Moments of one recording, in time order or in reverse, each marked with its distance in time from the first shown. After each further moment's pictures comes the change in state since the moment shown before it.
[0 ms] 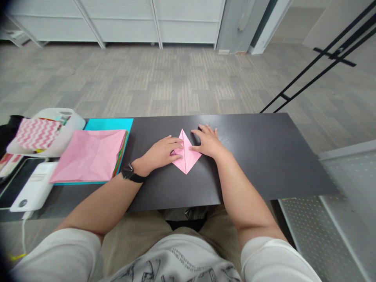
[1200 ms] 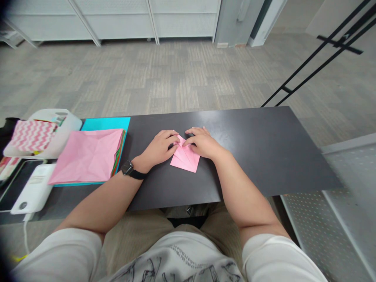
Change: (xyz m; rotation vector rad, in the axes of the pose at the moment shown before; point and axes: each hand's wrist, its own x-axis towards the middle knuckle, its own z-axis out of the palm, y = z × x) left_hand 0.004 -0.005 0.005 0.051 0.179 -0.017; right_hand -0.008 -0.008 0.002 0.116 -0.044 -0.311
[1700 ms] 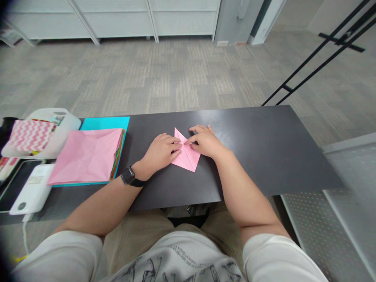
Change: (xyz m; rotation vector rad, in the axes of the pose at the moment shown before) left_hand -0.005 0.025 -0.003 0.111 -0.093 -0.030; right_hand -0.002 0.000 -0.003 -0.029 0.035 0.100
